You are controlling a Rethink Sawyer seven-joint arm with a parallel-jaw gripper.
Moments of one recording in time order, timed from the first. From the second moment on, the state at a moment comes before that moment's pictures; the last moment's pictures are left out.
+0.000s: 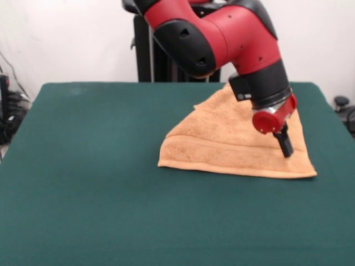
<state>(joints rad) -0.48 -0.41 0.67 1.78 -1.00 0.13 1.51</state>
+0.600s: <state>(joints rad) -0.45 -0.37 0.62 1.74 -1.00 0.13 1.51</state>
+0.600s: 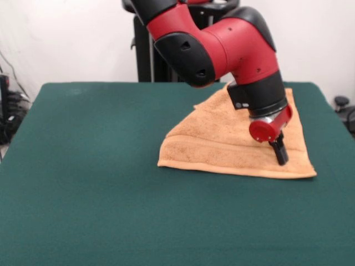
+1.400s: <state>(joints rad) -0.47 -0.32 0.61 1.74 -1.01 -0.01 1.51</state>
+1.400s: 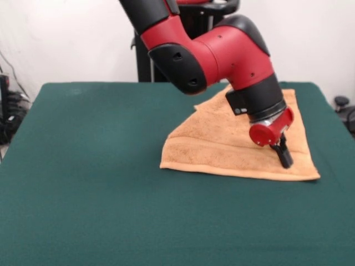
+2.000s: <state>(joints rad) -0.47 -0.30 0.58 1.73 -1.04 -0.12 1.51</state>
